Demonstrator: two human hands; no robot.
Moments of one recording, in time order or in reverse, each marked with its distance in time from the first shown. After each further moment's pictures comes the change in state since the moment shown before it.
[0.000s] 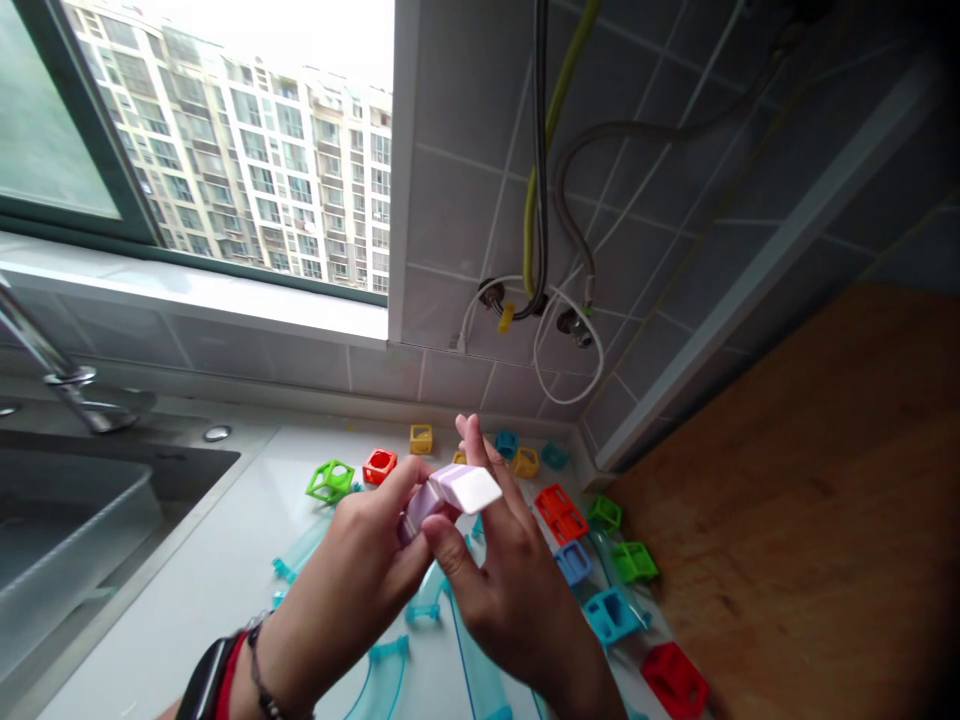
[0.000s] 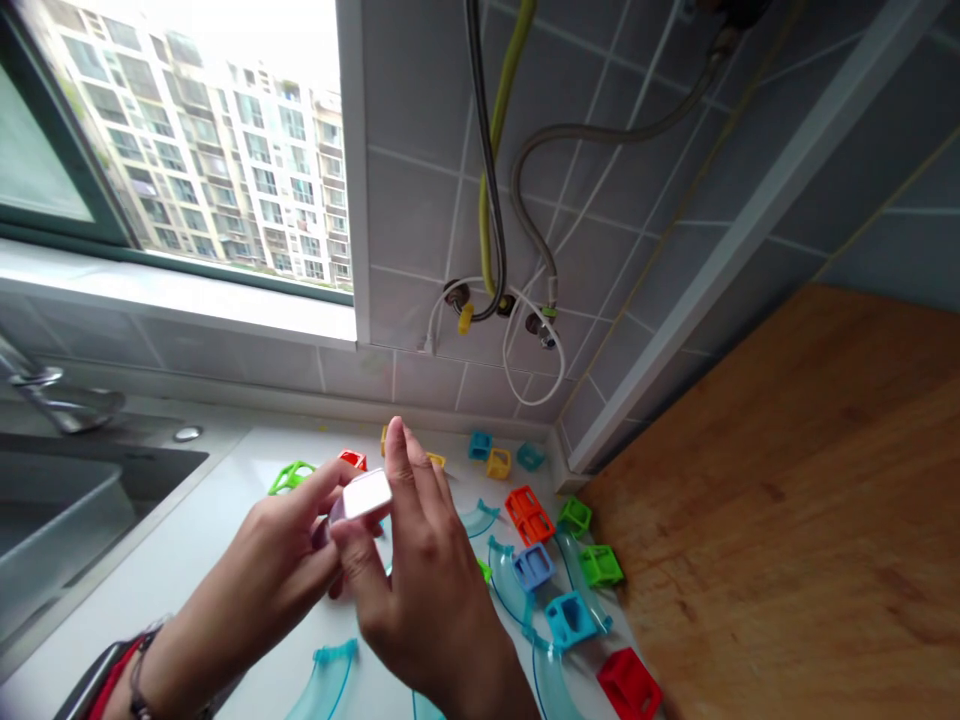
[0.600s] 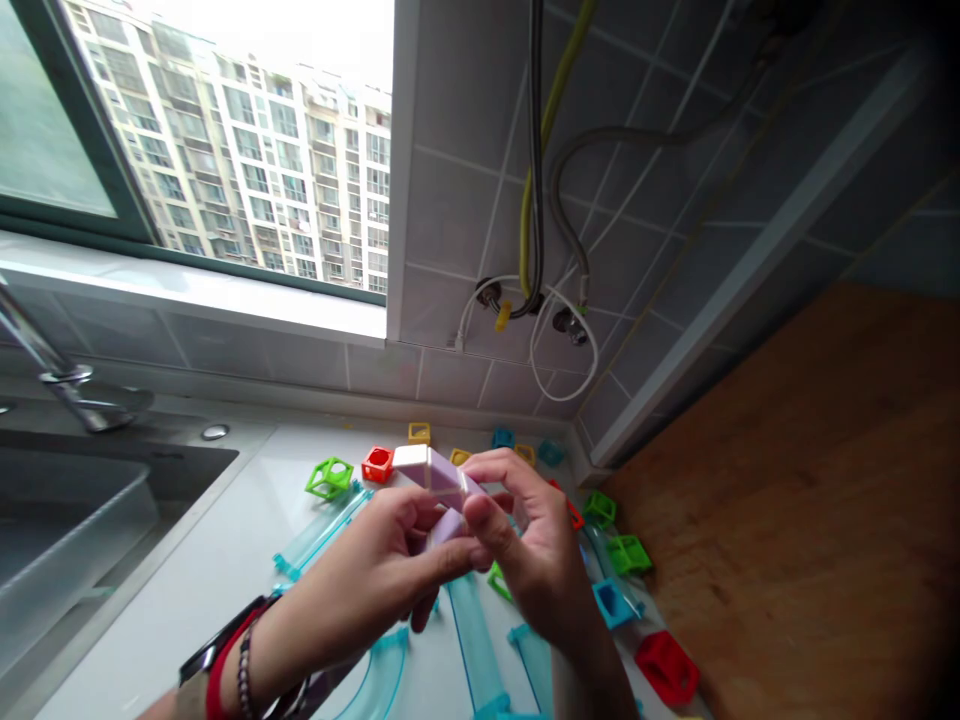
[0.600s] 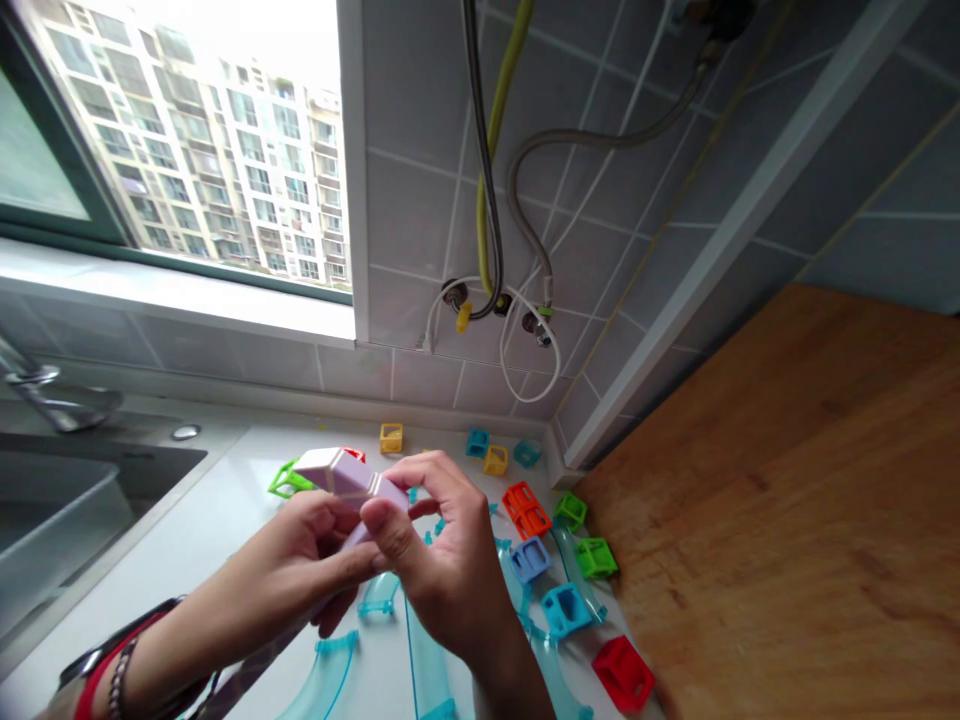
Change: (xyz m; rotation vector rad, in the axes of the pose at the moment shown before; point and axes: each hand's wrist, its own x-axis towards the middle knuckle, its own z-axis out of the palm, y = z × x) left_hand -0.002 0.009 0.002 -0.660 -0.359 -0.324; right_hand 0.006 -0.002 -0.012 0.607 0.131 0.119
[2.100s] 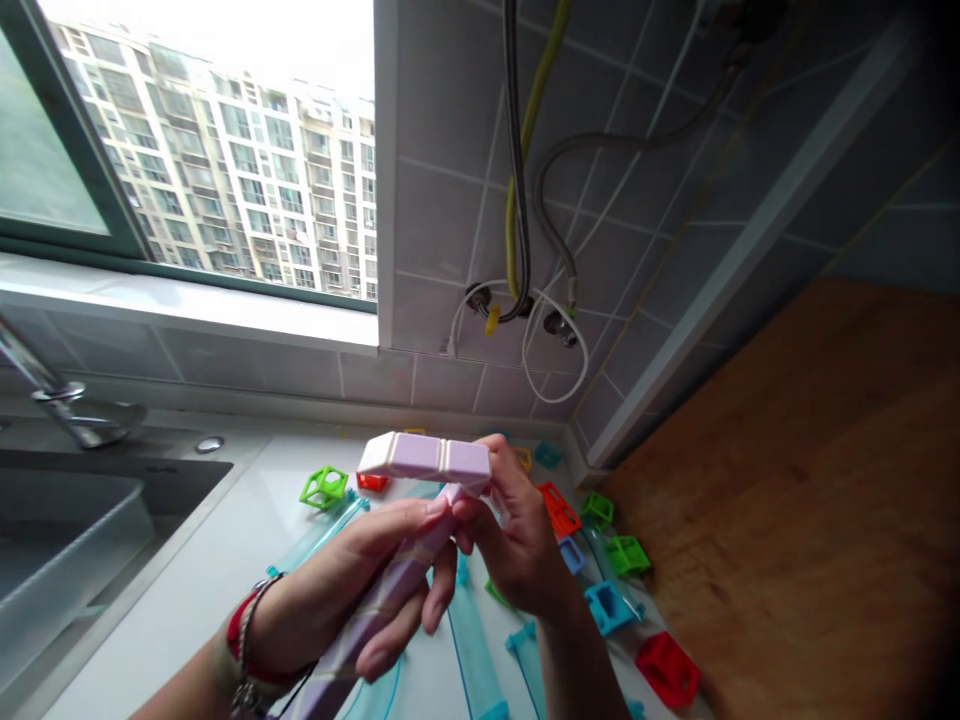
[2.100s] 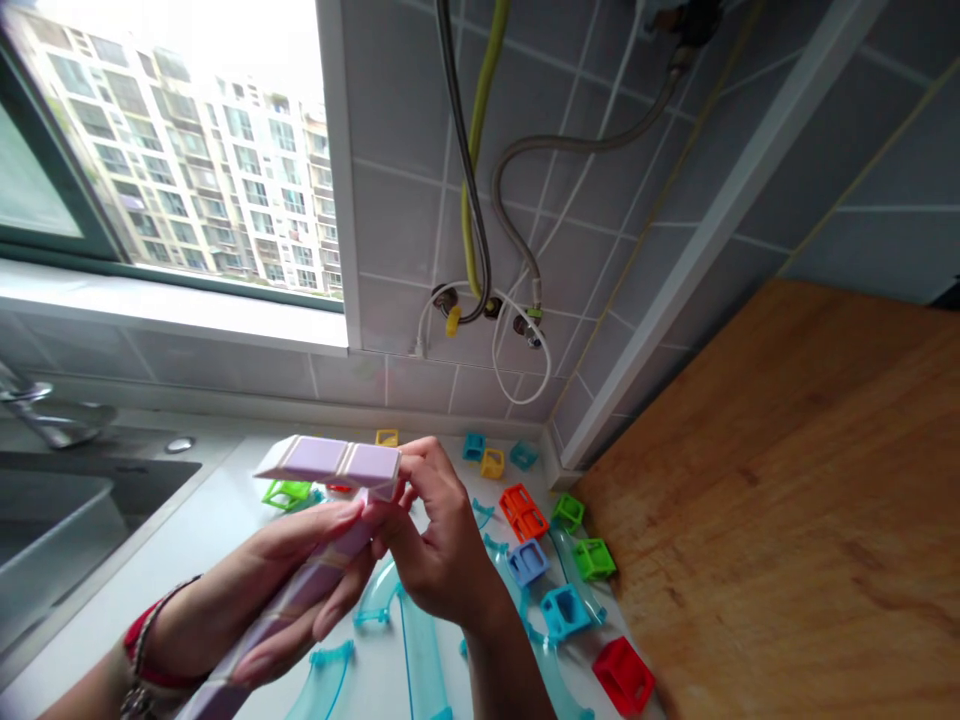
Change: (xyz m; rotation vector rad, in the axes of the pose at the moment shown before) left_hand 0.010 -0.005 -0.010 -0.626 -0.383 -0.317; right_hand 0.009 0.019 -0.003 0.022 -0.072 -0.126
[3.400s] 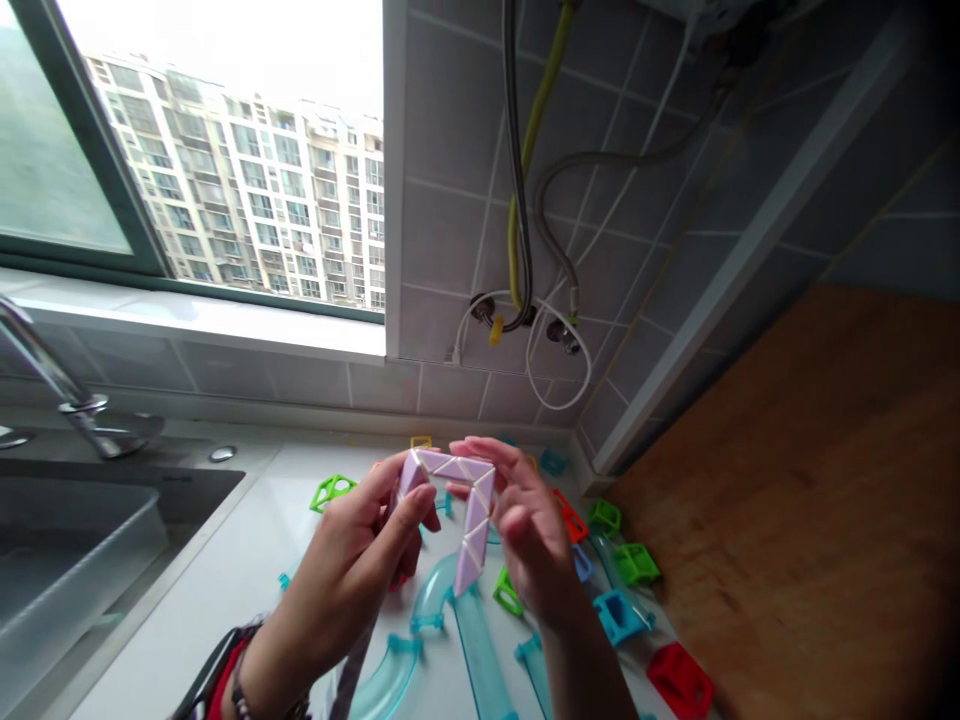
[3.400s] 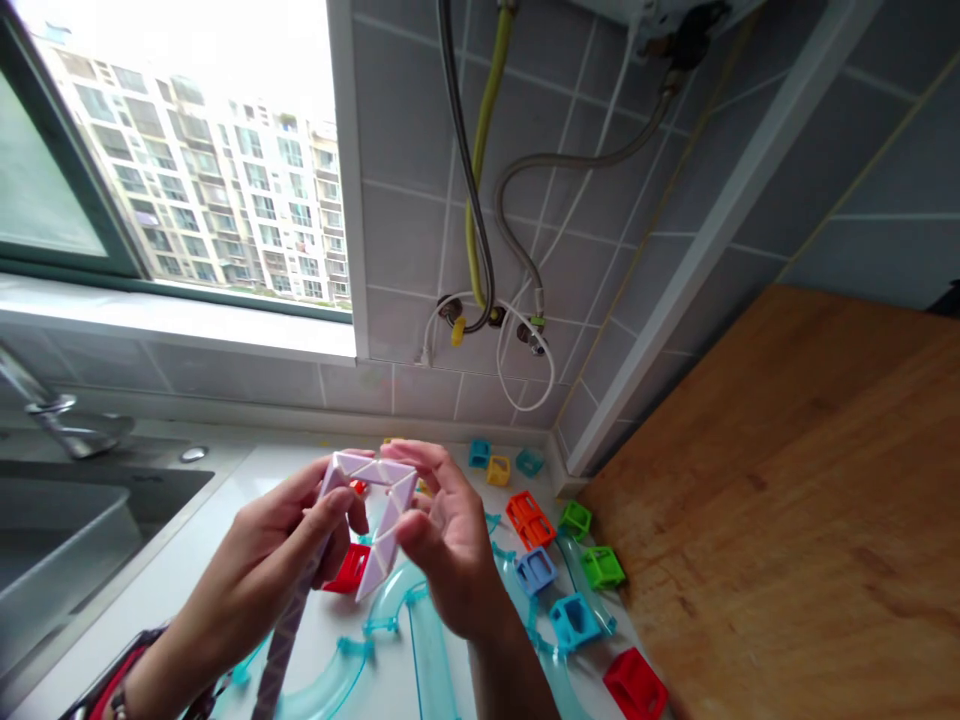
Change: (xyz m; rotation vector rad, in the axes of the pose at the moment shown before) left_hand -0.013 0.004 0.016 0.736 0.608 0.604; right_hand -0.001 0.006 0.006 0.445 0.032 0.051
